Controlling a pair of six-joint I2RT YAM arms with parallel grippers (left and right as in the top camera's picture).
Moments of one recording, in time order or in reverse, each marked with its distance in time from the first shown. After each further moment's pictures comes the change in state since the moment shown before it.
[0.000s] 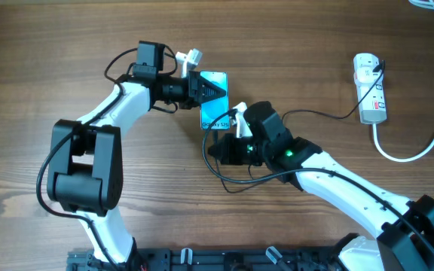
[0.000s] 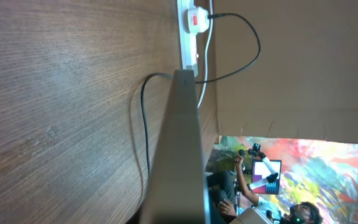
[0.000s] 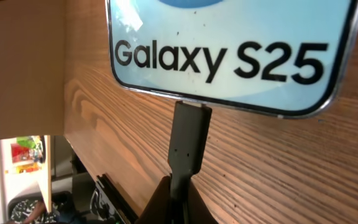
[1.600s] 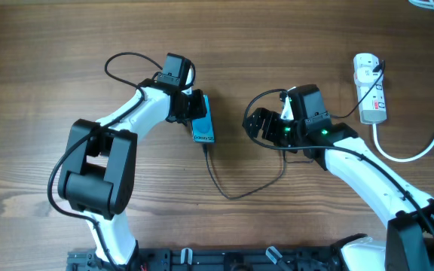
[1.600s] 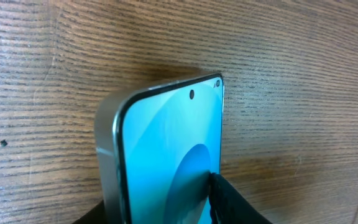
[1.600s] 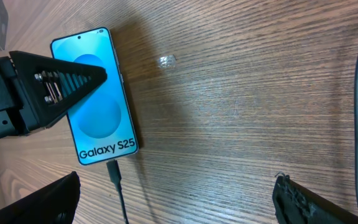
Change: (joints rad) left arm -0.127 0.002 -0.016 -0.202 -0.903 -0.029; right arm -0.301 -0.006 0.018 -0.233 0.148 -0.087
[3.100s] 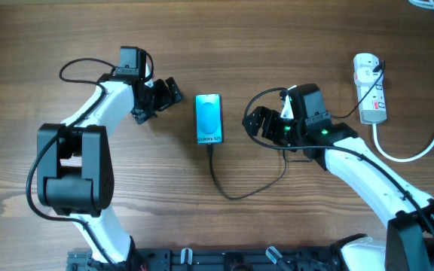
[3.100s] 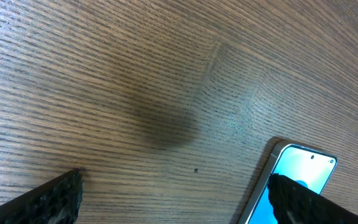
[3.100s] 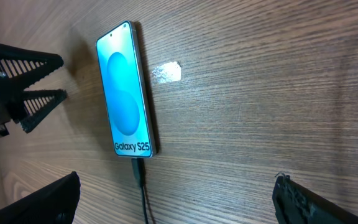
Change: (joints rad) left arm 0.227 -0.017 0.012 -0.063 0.001 -0.056; right arm 0.000 0.000 0.000 0.020 0.002 0.005
